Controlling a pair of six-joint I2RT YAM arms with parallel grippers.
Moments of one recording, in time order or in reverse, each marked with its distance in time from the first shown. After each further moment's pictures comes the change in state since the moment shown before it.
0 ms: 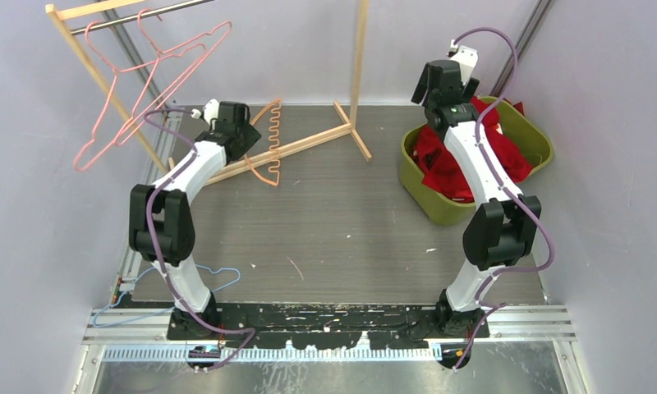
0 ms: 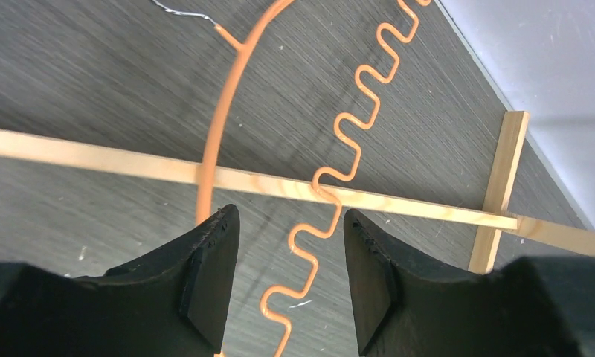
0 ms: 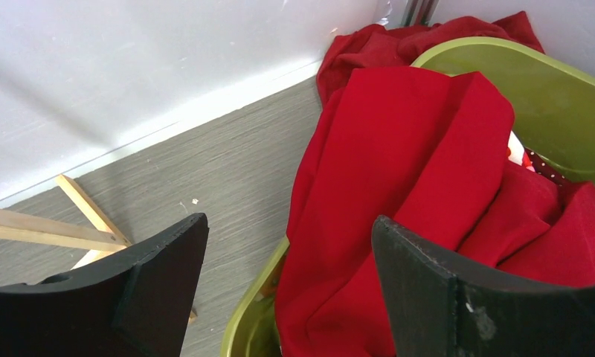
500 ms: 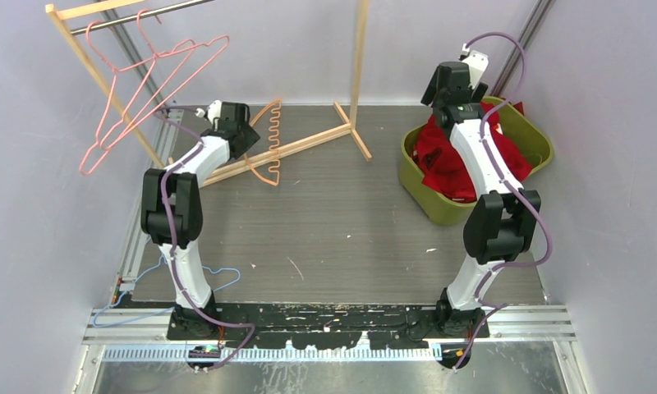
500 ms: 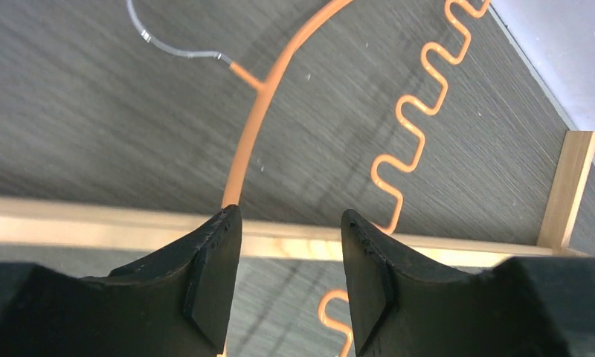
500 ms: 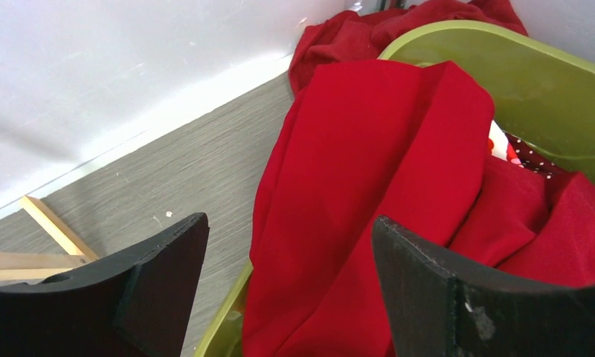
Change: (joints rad) left arm 0.041 0.161 0.058 0.062 0.021 0.052; right arm -0.066 0.037 0.000 0.000 -0.018 0.035
